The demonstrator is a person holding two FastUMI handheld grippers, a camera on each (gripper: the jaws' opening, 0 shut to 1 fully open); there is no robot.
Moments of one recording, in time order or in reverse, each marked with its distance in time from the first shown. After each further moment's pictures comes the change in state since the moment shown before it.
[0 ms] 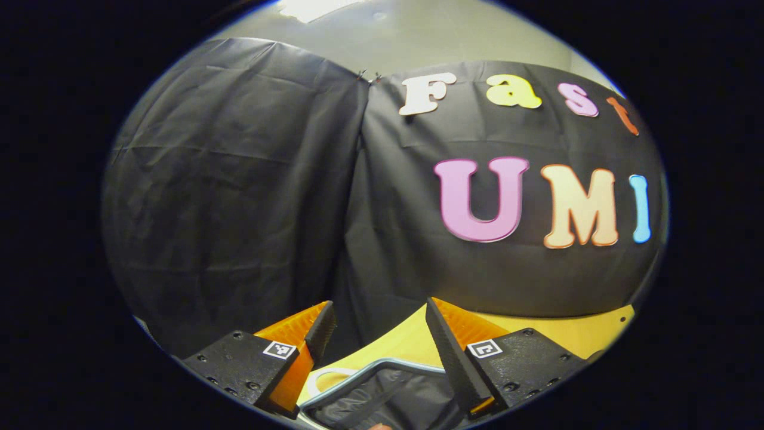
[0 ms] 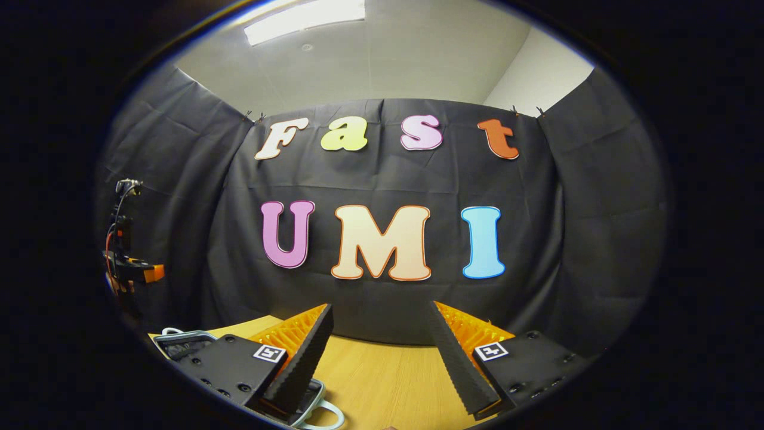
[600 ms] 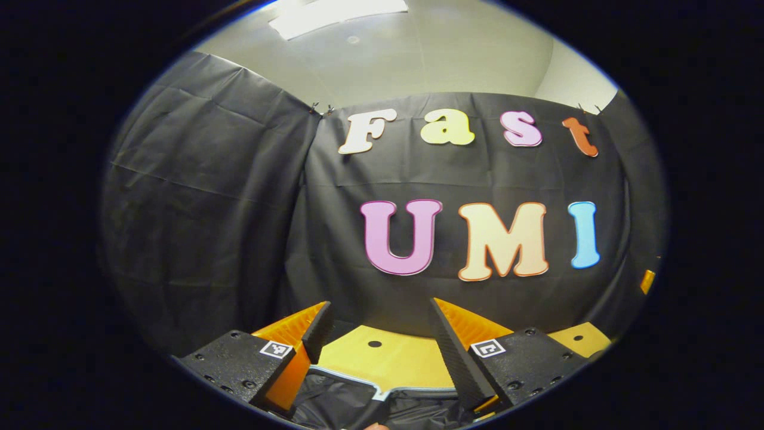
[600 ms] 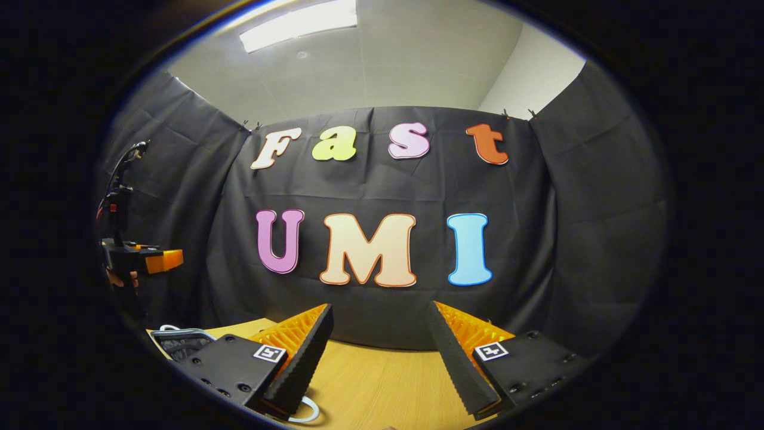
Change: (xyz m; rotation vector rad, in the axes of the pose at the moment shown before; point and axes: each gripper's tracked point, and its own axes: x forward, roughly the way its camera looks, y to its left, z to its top) left arm -0.091 -0.136 0.049 -0.015 -0.139 -0.218; right arm -0.018 -0.061 0.011 0.008 -0.035 -0.004
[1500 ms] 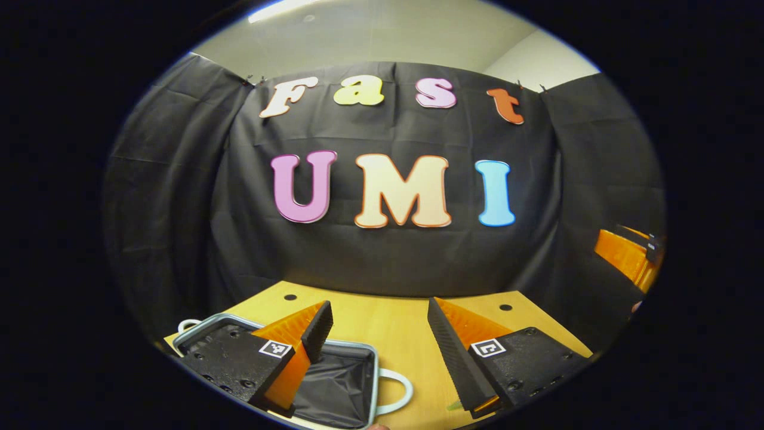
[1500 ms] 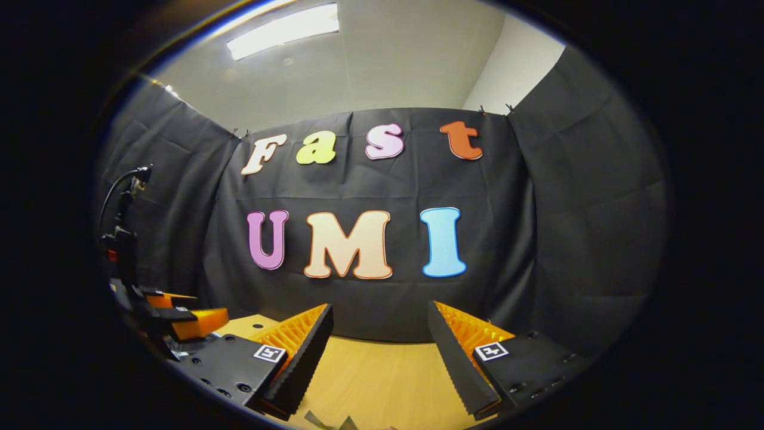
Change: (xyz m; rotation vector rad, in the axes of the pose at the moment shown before) left arm -0.087 -0.191 -0.108 -0.005 0.209 -0.318; right arm -0.053 -0.084 -0.016 0.013 0.000 -0.016
